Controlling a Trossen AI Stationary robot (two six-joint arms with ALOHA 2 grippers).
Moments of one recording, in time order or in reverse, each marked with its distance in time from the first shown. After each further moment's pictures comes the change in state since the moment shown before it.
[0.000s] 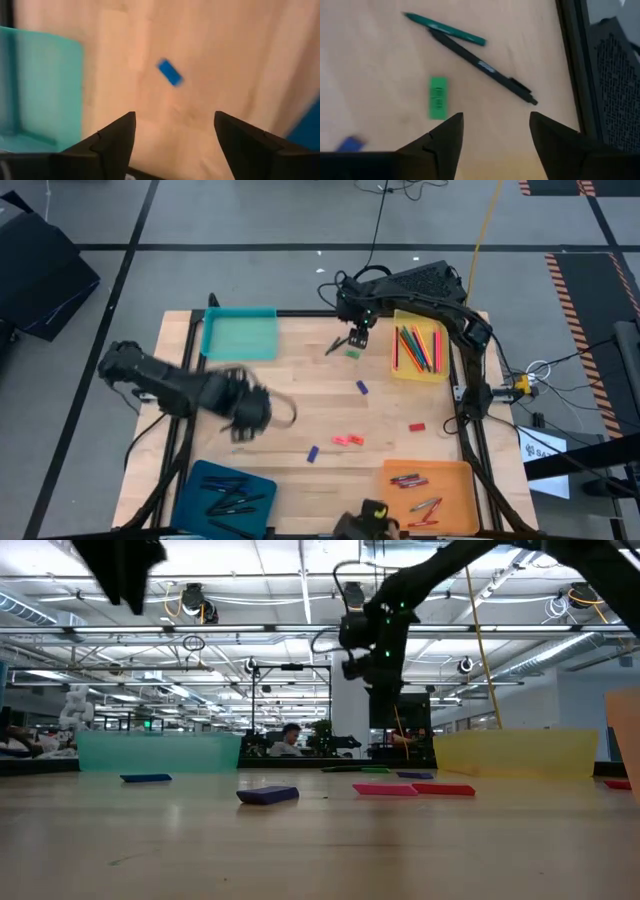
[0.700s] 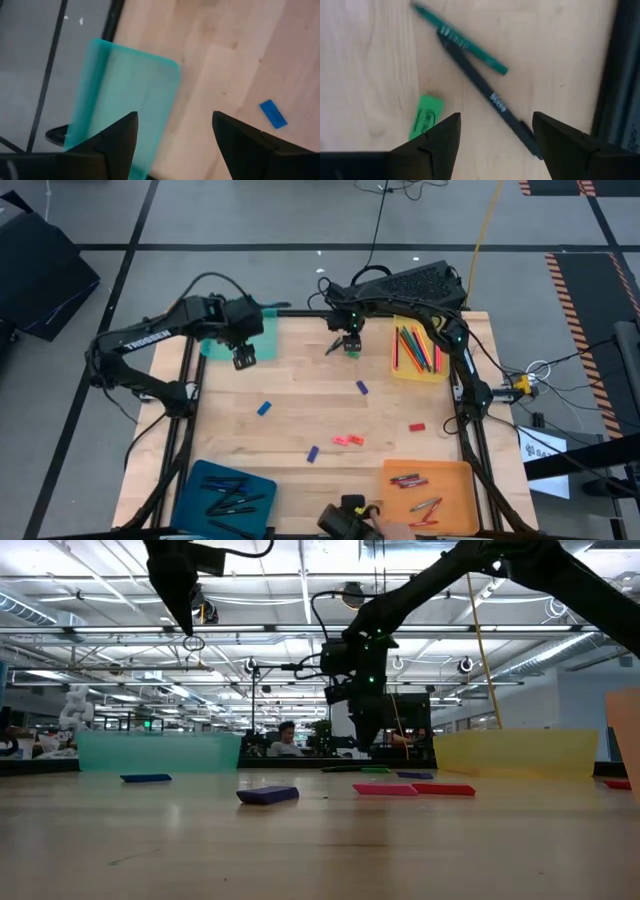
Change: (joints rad) left arm 0.716 -0.147 0.000 0.177 0.026 0.617; right arm 0.007 0.210 0.154 -0.029 -0.001 -0.271
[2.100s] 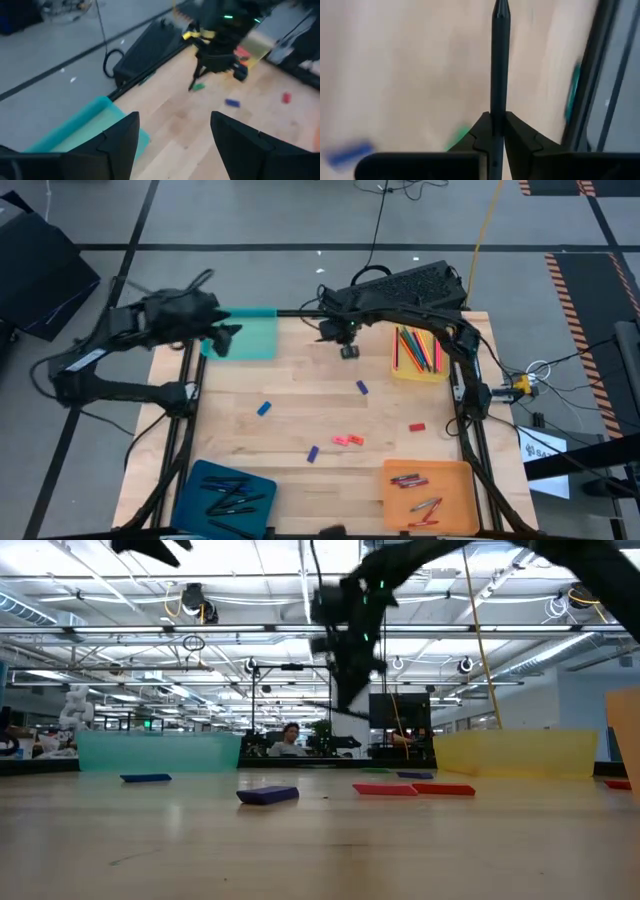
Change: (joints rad) left arm -0.048 -0.390 -0.045 0.260 -0.015 -0.444; right arm 0.165 -0.162 -0.013 0.053 -0.005 -0.090
